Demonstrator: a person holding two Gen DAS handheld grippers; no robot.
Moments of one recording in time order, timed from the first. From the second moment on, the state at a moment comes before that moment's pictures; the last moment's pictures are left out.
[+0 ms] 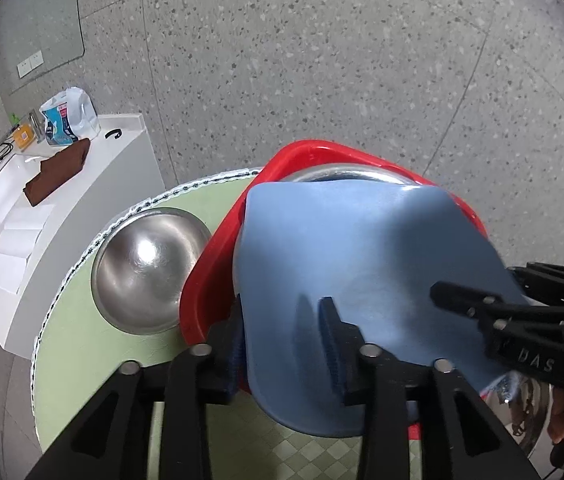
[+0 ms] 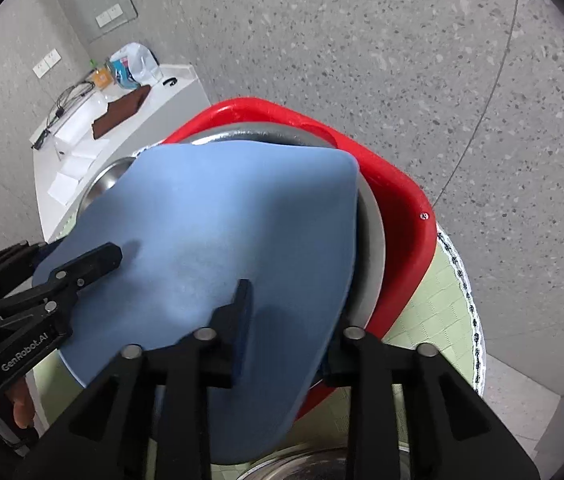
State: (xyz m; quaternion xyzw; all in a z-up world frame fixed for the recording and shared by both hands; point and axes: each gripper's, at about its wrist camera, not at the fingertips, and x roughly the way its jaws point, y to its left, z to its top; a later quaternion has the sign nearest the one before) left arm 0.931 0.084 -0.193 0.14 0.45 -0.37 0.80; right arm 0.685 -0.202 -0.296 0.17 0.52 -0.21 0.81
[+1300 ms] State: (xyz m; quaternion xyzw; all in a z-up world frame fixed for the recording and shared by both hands) left arm 0.754 0.242 -0.241 0.22 0.46 -0.53 0.68; right arm 0.464 -0.022 -0.346 0.28 0.50 -0.26 0.78
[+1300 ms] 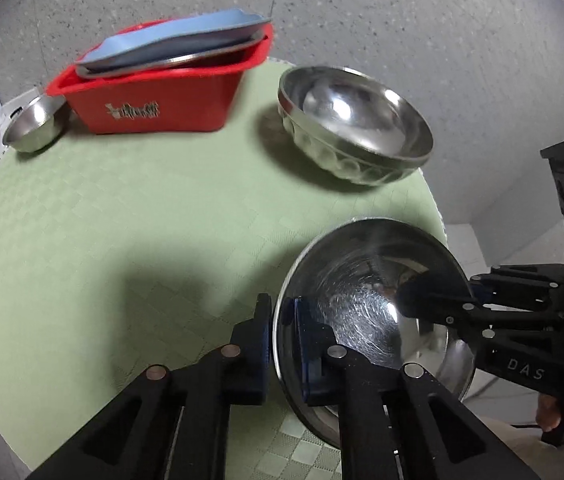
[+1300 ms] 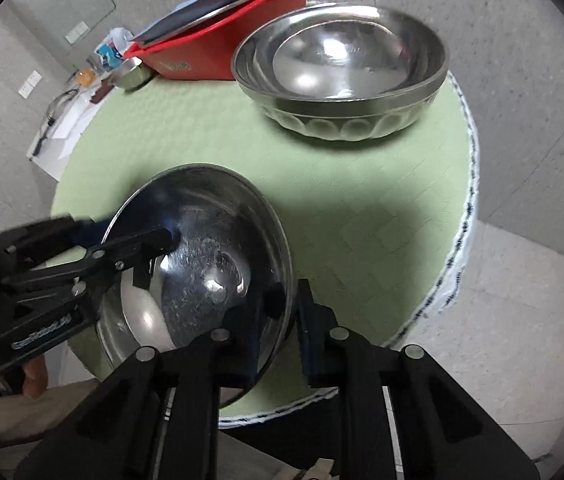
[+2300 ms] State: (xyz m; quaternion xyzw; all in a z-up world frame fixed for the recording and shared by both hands) left arm 0.785 0.085 -0.216 0.16 0.44 -0.46 0.75; right arm 0.504 -0.182 -0.268 0.17 0.49 -0.21 0.83
